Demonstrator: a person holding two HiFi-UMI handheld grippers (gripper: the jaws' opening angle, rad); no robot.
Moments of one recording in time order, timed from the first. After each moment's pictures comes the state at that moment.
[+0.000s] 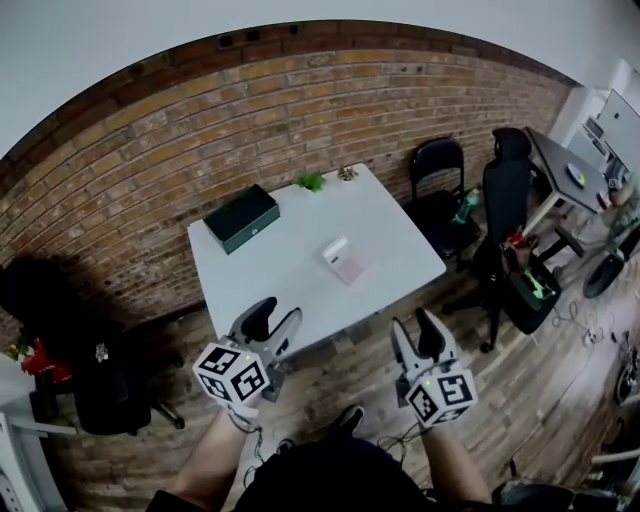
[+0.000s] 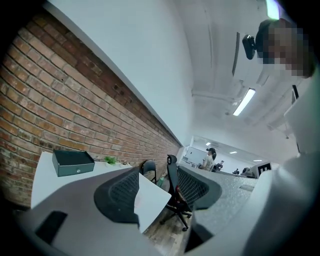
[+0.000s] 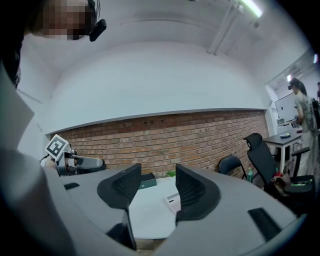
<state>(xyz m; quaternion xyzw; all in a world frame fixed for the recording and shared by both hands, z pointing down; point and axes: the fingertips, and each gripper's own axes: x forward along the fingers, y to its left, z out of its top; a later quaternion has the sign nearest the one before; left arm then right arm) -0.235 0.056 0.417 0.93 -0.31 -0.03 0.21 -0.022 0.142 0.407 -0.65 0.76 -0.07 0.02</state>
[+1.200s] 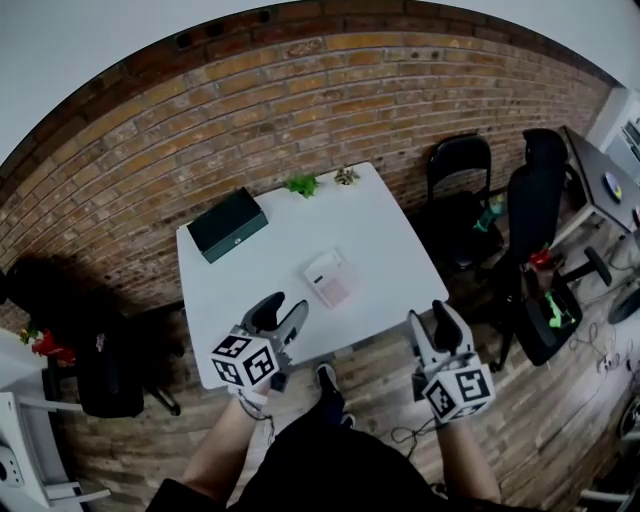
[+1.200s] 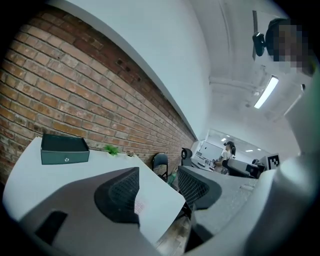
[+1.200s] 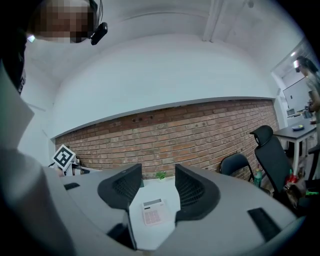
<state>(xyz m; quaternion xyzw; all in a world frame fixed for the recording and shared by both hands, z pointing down) -0.085 -0.062 0.481 0.89 -0.38 0.01 0.25 0.151 0.018 0.428 -0.61 0.79 -0.10 0.02</state>
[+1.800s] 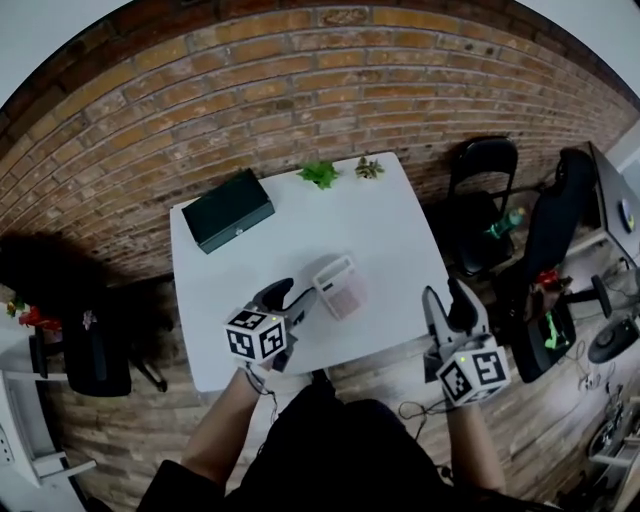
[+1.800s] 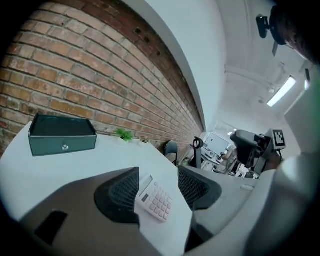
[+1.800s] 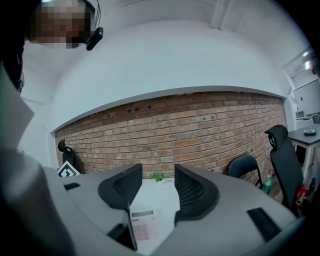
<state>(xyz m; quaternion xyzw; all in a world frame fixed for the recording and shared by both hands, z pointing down) -0.091 -0.184 0.584 0.87 -0.38 0.07 0.31 0.147 -0.135 0.434 -0.59 0.80 -0.11 -0.02</state>
